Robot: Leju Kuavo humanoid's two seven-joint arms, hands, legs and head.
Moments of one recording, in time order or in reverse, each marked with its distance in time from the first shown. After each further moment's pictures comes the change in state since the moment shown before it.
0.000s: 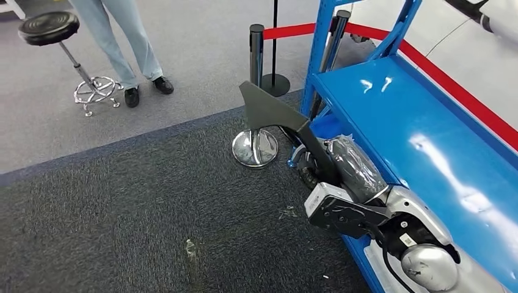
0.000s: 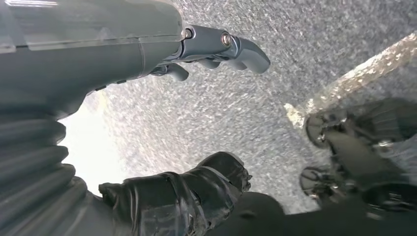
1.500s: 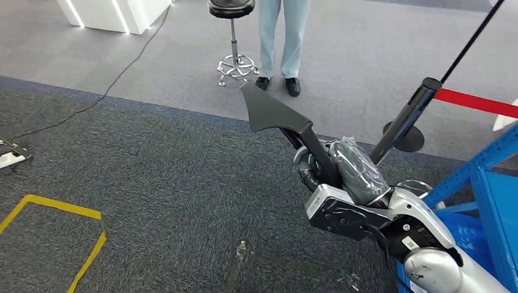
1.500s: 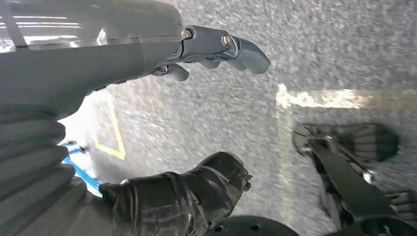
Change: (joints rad) left arm 0.004 0.007 0.000 0.000 -0.004 -0.001 -0.002; right arm 0.003 -0.008 0.000 -0.008 -0.003 0.001 0.007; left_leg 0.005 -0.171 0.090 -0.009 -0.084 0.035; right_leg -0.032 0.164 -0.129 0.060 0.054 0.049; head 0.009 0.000
